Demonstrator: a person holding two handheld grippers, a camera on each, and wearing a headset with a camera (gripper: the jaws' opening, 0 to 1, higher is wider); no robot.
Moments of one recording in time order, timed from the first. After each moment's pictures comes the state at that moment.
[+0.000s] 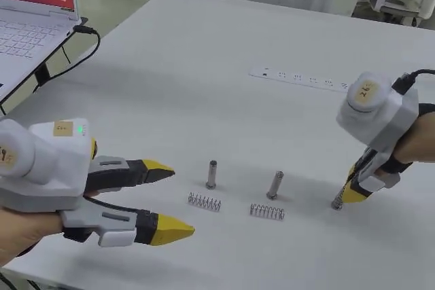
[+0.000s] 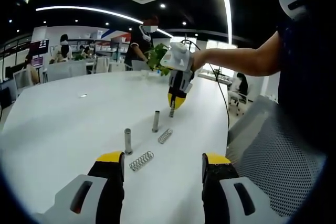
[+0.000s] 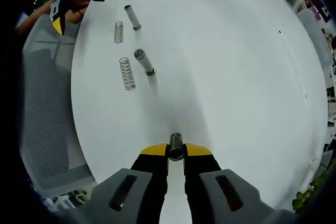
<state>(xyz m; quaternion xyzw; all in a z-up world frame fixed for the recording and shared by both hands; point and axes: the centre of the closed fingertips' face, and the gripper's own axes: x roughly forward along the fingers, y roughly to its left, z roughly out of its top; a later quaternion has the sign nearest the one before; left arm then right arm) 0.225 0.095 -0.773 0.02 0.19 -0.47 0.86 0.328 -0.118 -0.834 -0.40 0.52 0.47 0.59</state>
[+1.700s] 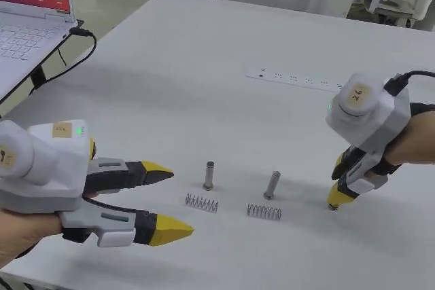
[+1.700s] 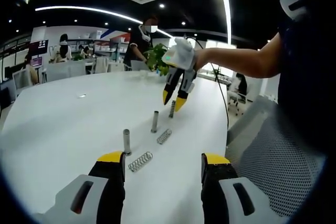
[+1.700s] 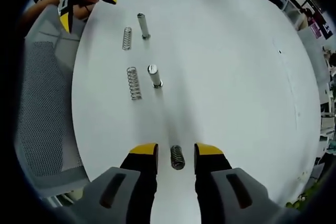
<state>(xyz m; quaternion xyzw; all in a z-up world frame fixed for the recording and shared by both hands) 0.224 0.092 -0.773 0.02 0.19 -0.47 0.86 0.328 -0.097 -0.822 -0.42 0.46 0.50 0.60</state>
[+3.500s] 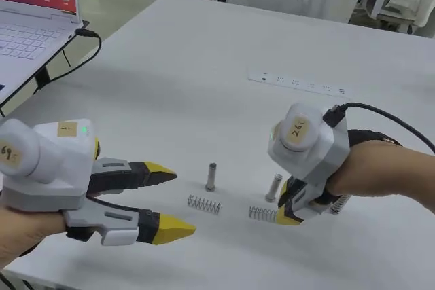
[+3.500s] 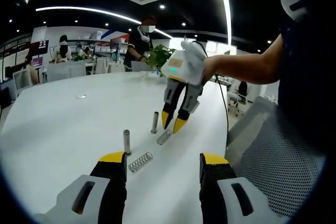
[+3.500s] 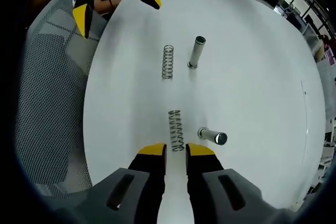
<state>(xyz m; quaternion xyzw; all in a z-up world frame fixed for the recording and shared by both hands) 0.224 0.092 -0.772 0.02 0.18 -0.47 0.86 0.281 -0.022 -0.849 -0.44 0.42 0.56 0.56</state>
